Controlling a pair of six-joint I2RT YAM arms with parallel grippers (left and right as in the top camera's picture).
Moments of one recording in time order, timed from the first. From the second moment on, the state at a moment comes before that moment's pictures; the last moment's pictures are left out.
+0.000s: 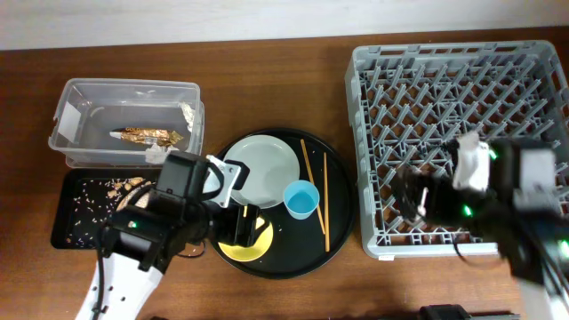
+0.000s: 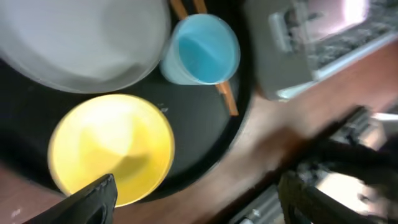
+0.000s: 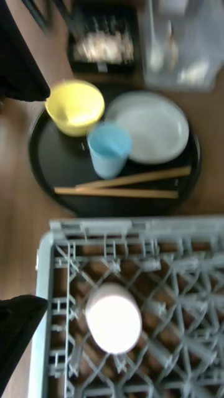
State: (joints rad) left arm -0.38 1.11 1.04 -1.01 0.40 -0.18; right arm 0.00 0.97 1.31 -1.32 -0.33 0.23
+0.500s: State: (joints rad) left arm -0.64 1.59 1.02 -0.50 0.01 -0.35; right arm 0.00 0.86 1.31 -1.43 -0.46 0.15
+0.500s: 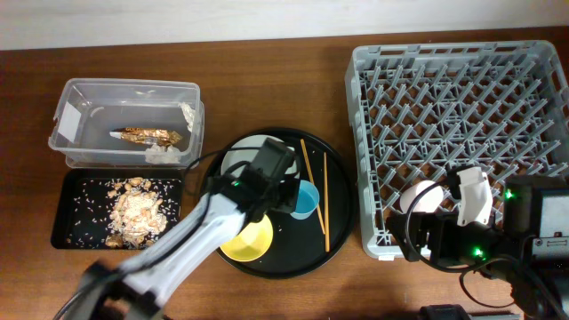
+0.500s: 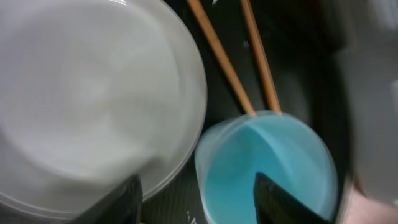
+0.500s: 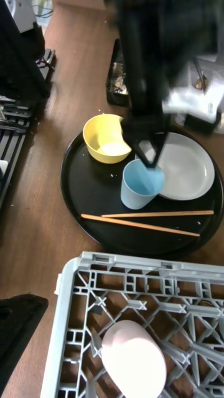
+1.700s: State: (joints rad) left arm -0.43 1.32 1.12 -0.33 1.34 -0.23; right arm 0.18 1.01 1.20 -1.10 -1.16 -0.19
